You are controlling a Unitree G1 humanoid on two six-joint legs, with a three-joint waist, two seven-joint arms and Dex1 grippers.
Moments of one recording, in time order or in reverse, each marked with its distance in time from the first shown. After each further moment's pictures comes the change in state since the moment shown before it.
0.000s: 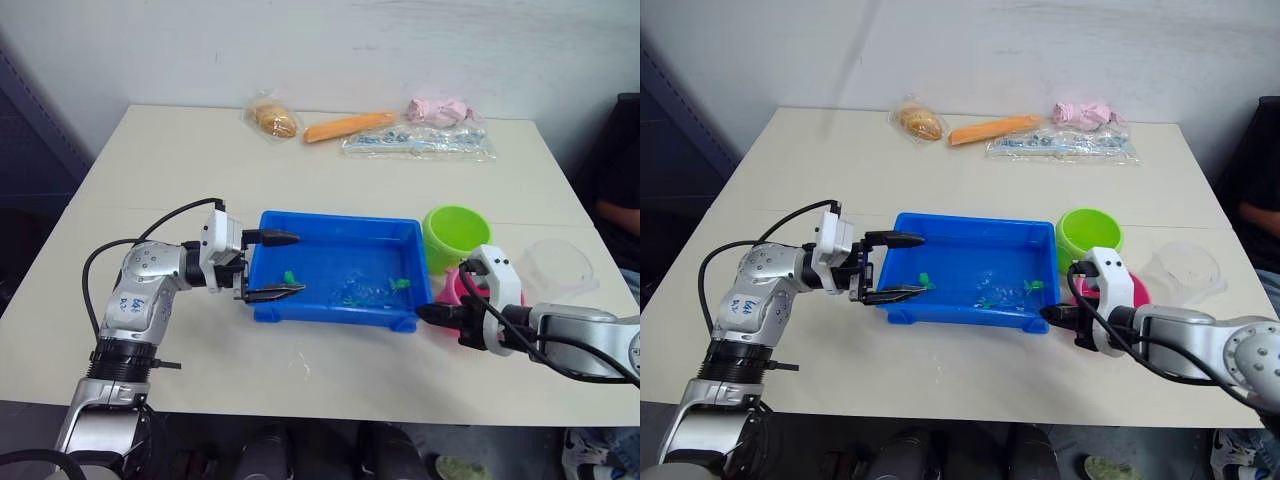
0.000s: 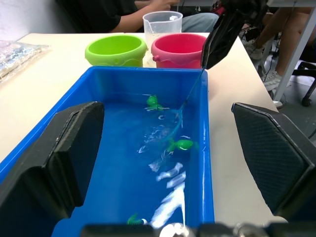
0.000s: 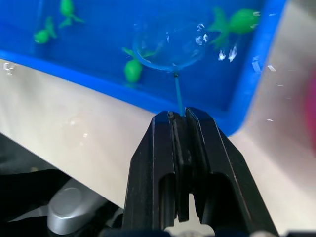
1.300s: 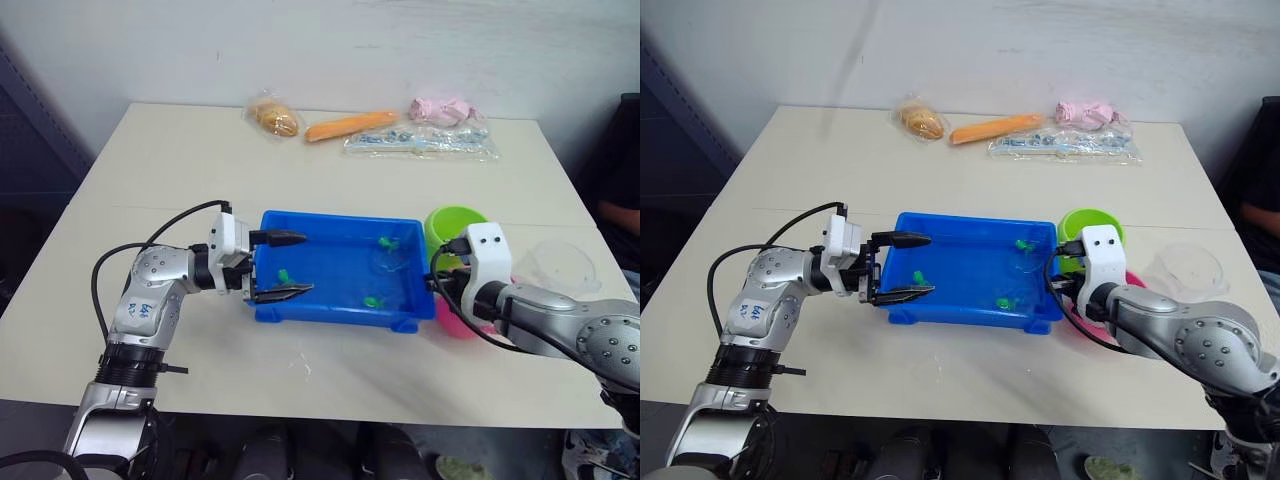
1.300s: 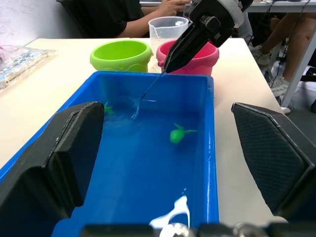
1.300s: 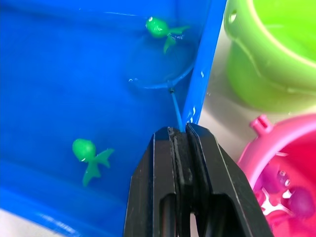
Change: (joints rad) left arm 0.019 -0.026 -0.010 -0.034 0.007 -0.001 0.059; right arm -0.126 0.250 0.060 -0.017 -0.496 -0.007 -0.124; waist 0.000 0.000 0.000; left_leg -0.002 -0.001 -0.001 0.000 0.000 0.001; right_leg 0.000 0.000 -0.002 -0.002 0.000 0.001
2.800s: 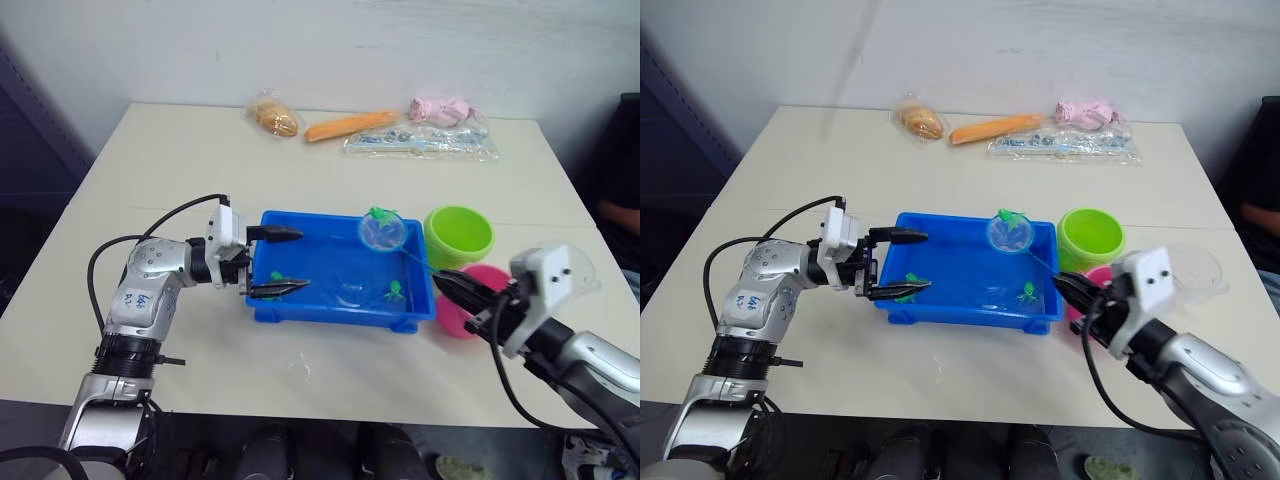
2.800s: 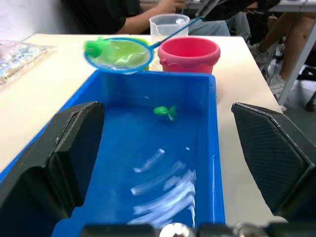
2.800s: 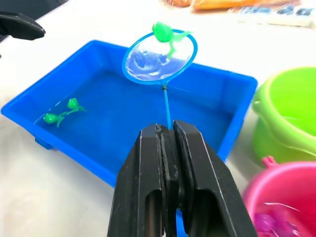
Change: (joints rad) left arm -0.055 -0.003 0.006 0.046 -0.011 0.035 -0.020; right arm 0.545 0.162 -0.491 -0.368 -0.380 -0.227 0.717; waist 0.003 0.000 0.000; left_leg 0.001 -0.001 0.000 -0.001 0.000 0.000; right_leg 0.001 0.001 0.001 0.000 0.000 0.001
